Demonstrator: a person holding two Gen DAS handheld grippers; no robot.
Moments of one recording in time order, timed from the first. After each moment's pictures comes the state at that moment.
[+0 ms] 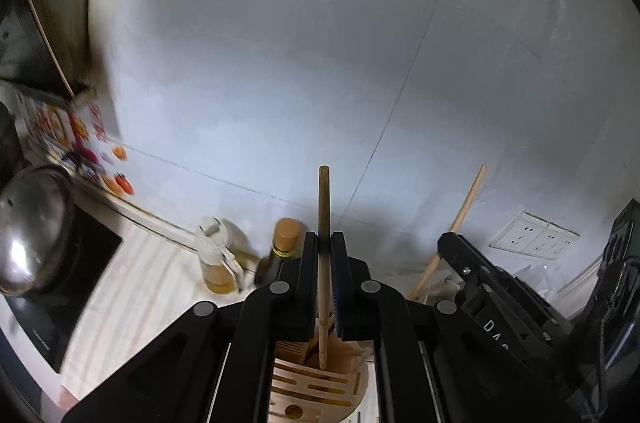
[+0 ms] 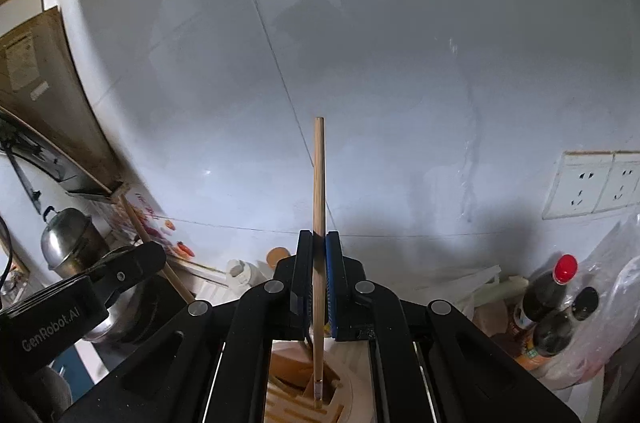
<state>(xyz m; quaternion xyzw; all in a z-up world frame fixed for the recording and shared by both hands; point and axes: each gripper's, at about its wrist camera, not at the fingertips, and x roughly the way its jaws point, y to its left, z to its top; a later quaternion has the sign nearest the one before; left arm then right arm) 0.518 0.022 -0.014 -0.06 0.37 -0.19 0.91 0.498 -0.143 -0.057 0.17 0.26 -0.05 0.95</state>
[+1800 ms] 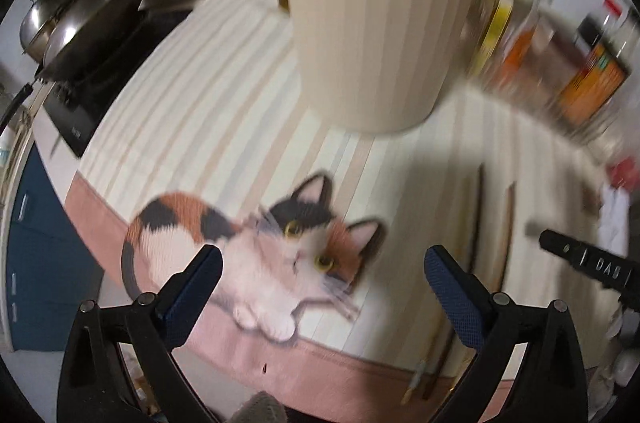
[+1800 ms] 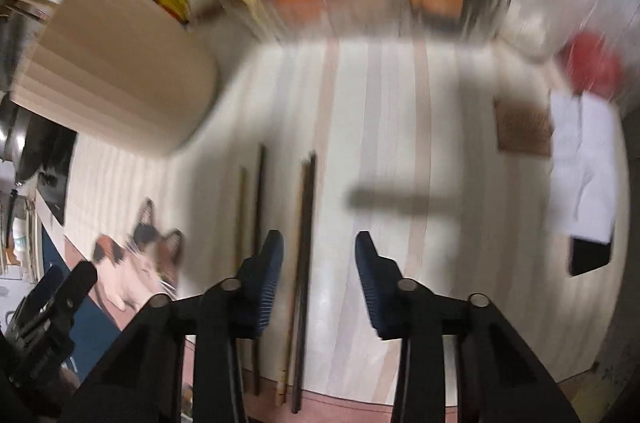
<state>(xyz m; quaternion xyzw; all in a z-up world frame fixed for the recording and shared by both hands) 0.307 0.016 -0.270 0.06 0.57 0.00 0.82 0.317 -0.211 -0.370 0.23 0.61 -0.04 0.76</state>
